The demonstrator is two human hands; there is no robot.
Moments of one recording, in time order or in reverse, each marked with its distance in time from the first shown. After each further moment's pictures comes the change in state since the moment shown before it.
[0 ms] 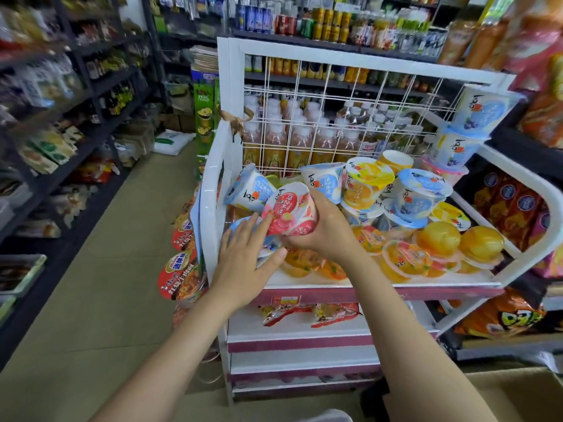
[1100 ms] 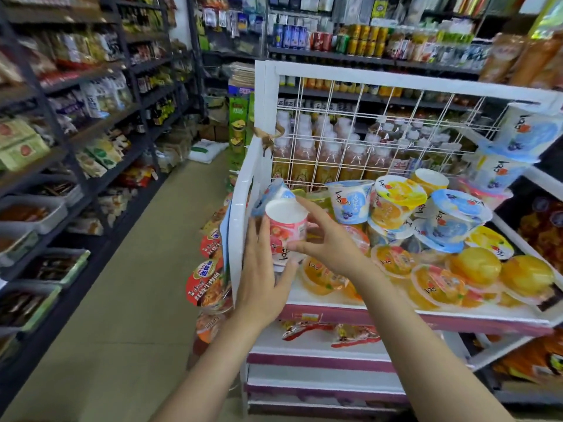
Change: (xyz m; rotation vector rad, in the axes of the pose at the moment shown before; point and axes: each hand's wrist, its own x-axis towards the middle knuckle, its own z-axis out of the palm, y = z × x) left_hand -0.012 0.013 0.004 -0.226 0.365 -0.058; right_hand 0.013 -0.023 0.015 0.236 -0.247 0.066
